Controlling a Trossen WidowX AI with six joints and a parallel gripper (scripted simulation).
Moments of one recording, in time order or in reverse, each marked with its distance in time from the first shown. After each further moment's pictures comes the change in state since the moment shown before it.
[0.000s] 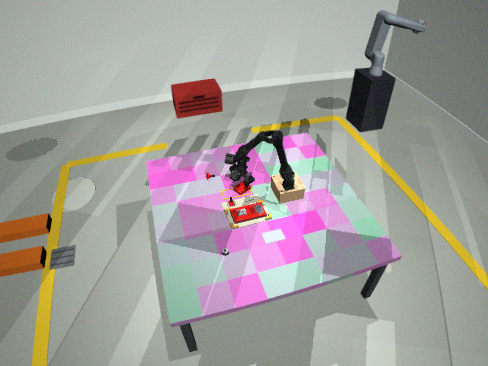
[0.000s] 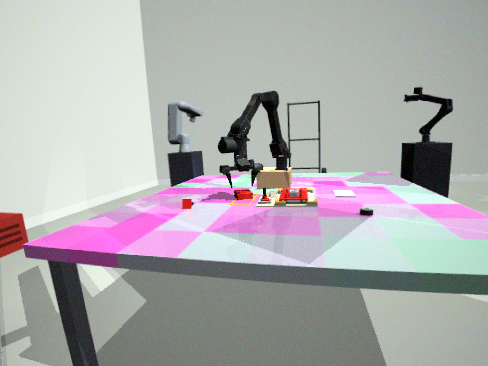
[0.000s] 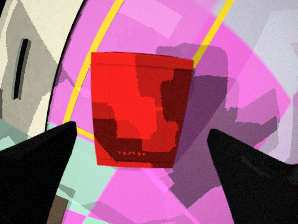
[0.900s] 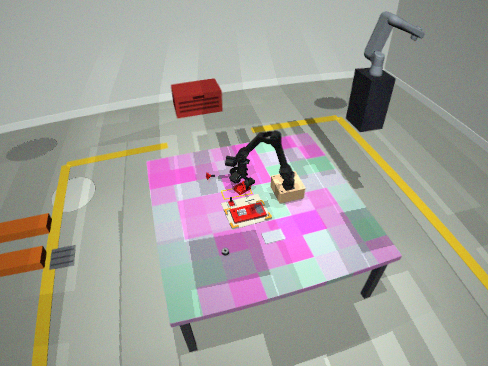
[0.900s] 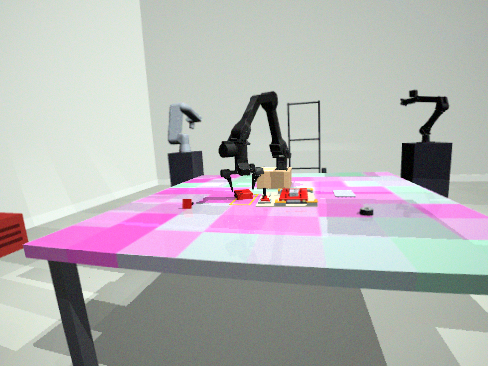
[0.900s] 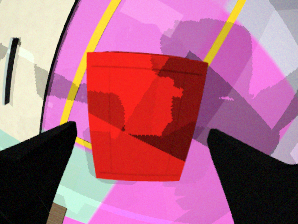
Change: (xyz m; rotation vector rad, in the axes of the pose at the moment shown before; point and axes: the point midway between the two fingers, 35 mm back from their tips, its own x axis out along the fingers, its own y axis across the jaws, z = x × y) arm 0.017 0.003 -0.001 0.000 0.004 0.006
